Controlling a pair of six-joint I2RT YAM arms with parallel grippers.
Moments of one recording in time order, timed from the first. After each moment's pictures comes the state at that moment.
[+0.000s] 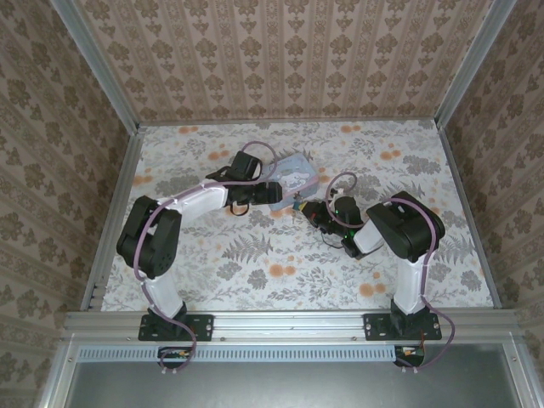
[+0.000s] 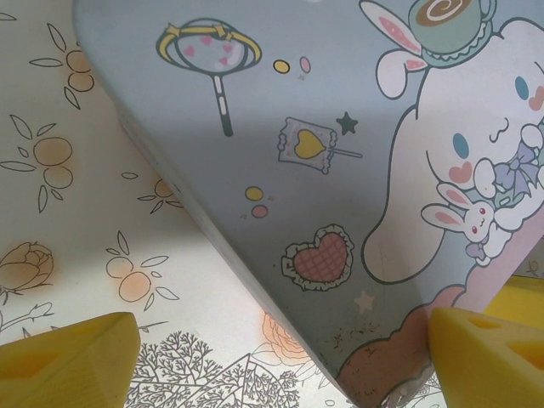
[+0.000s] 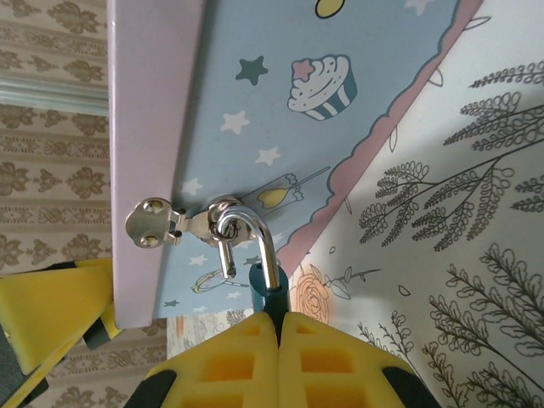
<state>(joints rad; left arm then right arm) -0.58 1.79 1.18 -0.35 0.16 -0.48 0.42 1.95 0.53 1.08 -0.30 1.20</state>
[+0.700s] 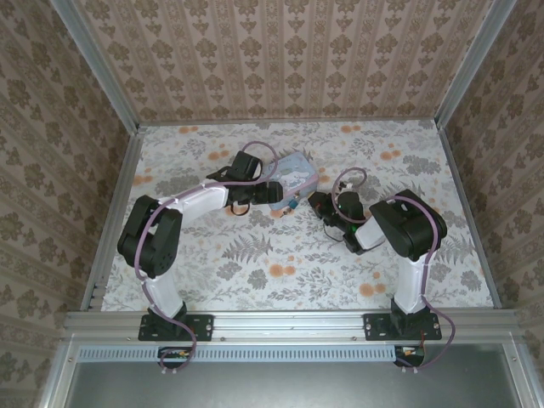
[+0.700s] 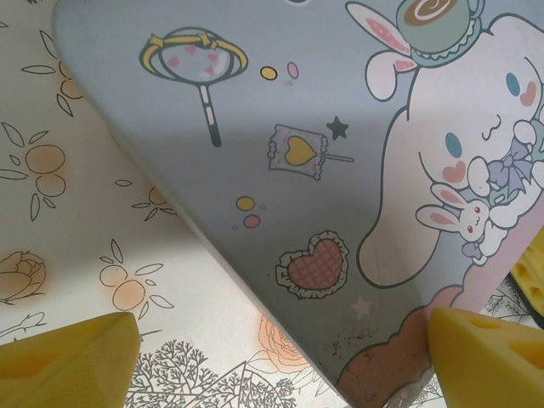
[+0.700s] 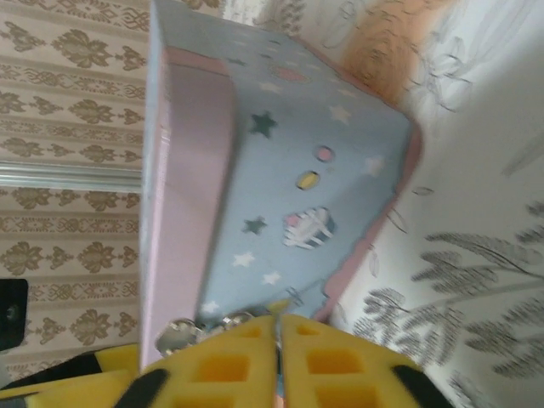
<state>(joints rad) -0.58 1.80 1.18 -0.33 0.16 -0.48 0.39 1.95 0.56 1.08 -0.20 1.24</state>
